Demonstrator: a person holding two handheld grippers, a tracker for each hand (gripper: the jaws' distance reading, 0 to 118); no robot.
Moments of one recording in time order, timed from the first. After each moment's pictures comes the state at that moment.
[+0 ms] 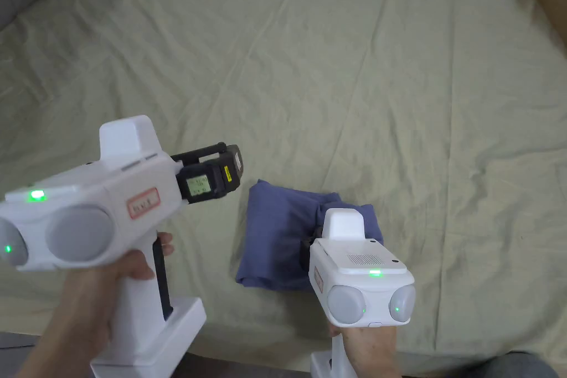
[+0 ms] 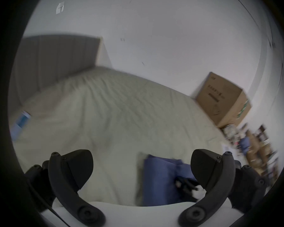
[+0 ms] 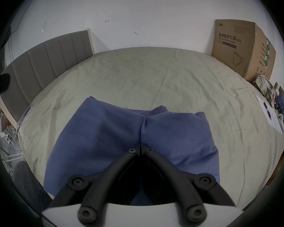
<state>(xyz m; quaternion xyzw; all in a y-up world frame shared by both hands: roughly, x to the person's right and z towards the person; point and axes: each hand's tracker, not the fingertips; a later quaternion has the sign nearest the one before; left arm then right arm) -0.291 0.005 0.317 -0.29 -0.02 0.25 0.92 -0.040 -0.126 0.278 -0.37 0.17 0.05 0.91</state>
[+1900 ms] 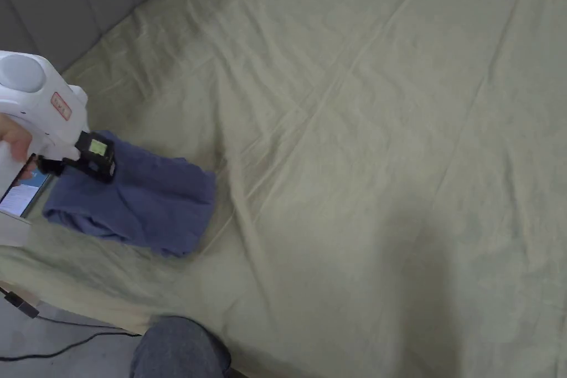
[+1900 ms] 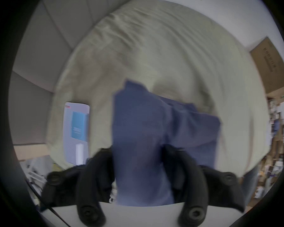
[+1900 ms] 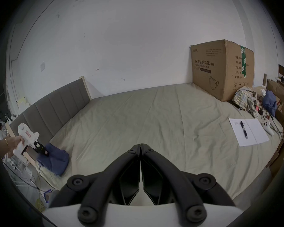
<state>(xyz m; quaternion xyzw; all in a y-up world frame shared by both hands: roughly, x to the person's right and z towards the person) -0.578 -0.030 0.240 -0.62 0.17 0.07 0.77 0.080 0.043 0.303 -0.25 0.14 -0.06 0.96</state>
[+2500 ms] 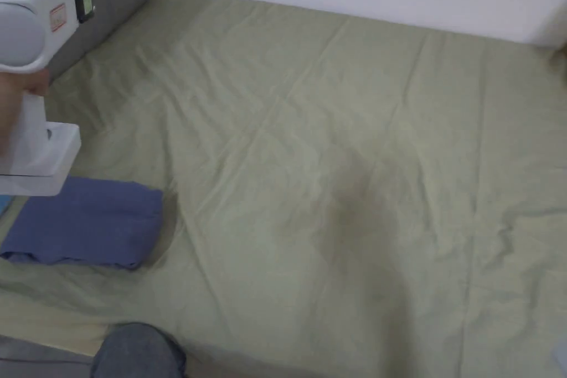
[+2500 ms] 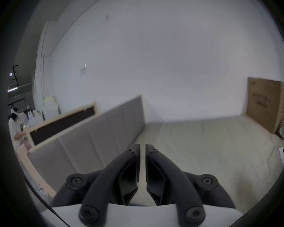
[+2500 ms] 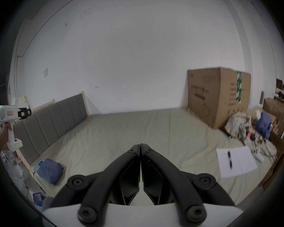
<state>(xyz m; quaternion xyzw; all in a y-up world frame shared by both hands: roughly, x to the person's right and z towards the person) -0.357 0.187 0.303 -0.07 0.23 -0.06 0.97 0.143 0.133 0.297 -0.13 0.13 -0.02 0.98</state>
